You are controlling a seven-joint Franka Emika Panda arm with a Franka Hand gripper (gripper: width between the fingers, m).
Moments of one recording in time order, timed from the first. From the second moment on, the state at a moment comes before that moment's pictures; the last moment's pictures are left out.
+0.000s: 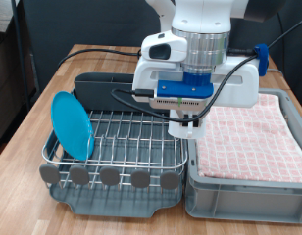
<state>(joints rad) 0.45 0.45 -0.50 -1.69 0.23 2.22 0.65</state>
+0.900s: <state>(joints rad) 0.37 0.58 -0.44 -1.59 0.29 2.26 0.59</state>
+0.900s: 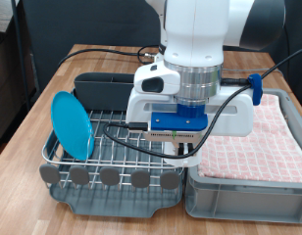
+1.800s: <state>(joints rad) 0.32 0.66 -0.39 -1.57 0.31 2.31 0.54</state>
